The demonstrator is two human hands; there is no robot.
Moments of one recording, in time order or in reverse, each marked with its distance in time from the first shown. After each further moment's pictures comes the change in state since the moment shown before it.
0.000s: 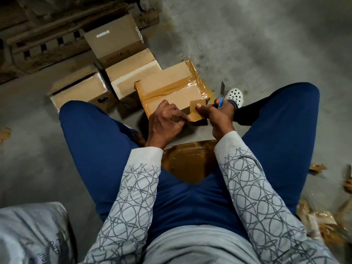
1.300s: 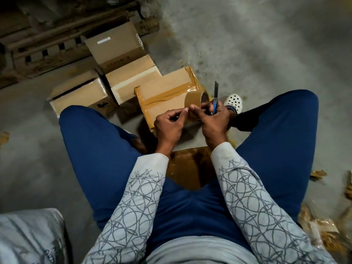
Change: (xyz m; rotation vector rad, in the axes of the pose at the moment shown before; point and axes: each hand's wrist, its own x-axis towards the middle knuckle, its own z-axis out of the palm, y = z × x) left_hand 0.009 0.014 0.032 -0.673 0.219 -0.513; right_hand -0.010 0.010 0.012 -0.104 -0.019 -0.394
